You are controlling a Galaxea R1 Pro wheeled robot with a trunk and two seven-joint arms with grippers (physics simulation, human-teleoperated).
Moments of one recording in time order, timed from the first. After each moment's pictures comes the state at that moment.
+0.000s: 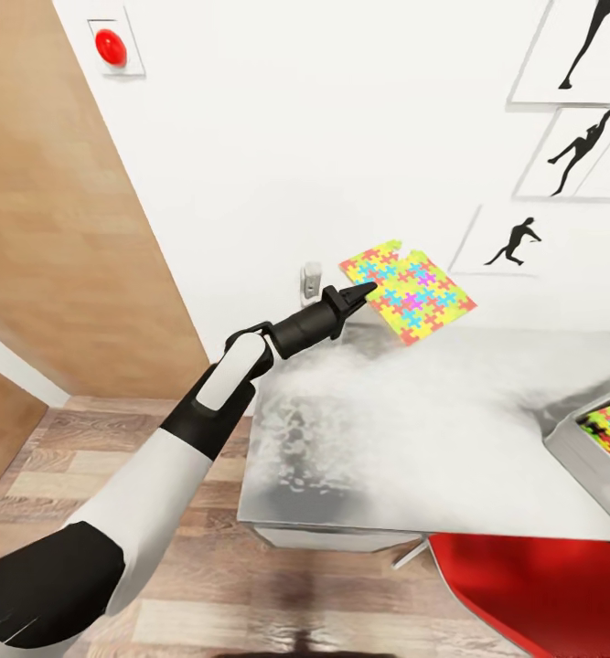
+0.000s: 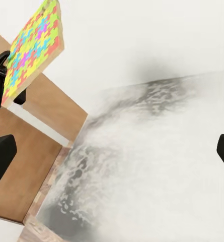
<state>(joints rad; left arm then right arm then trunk) -1.08 -0.17 -0.44 -1.04 1.43 0.54 -0.18 -0.26 -0.78 -0.72 -1.61 -0.81 1.02 1.02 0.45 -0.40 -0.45</state>
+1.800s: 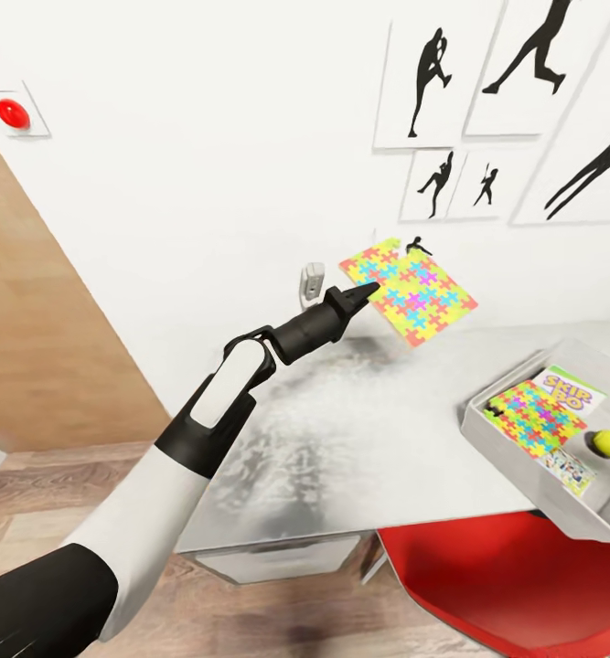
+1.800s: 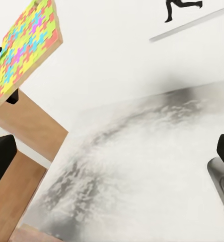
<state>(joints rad) -1.02 -0.17 -0.47 -1.20 1.45 0.47 -0.03 -0.26 -0.77 -0.71 -1.62 -0.81 1.02 1.02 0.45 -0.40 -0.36</state>
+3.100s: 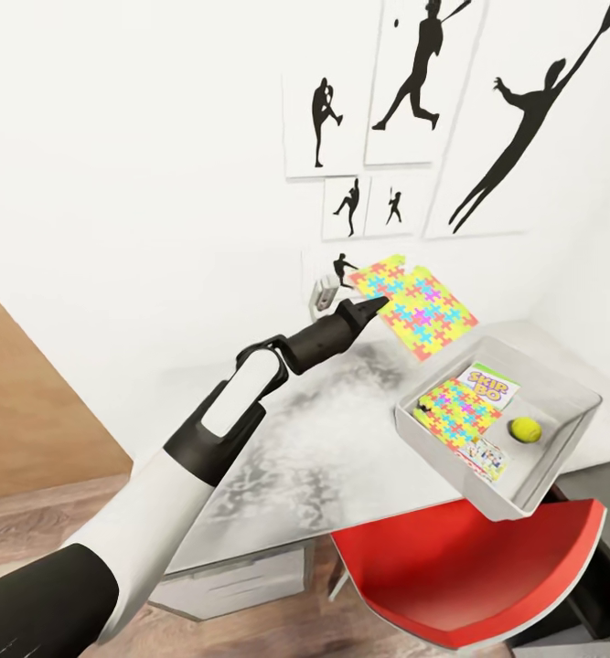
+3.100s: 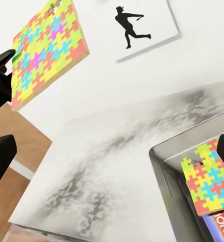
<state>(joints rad) -1.02 -0.17 -0.55 -1.18 1.44 0.40 0.03 -0.26 -0.77 -0.68 -1.62 -0.80 1.02 1.02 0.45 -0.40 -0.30</state>
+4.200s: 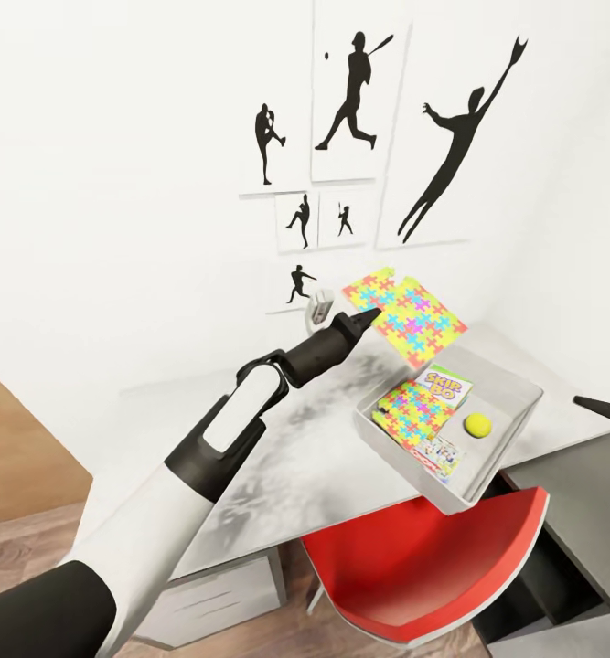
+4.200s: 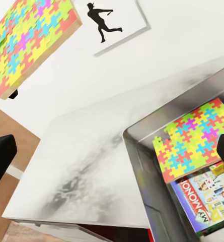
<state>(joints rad) -0.96 -0.17 -0.56 -1.18 1.43 0.34 0.02 -0.27 -0.73 -0.57 -1.61 -0.81 1.02 0.93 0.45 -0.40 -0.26</state>
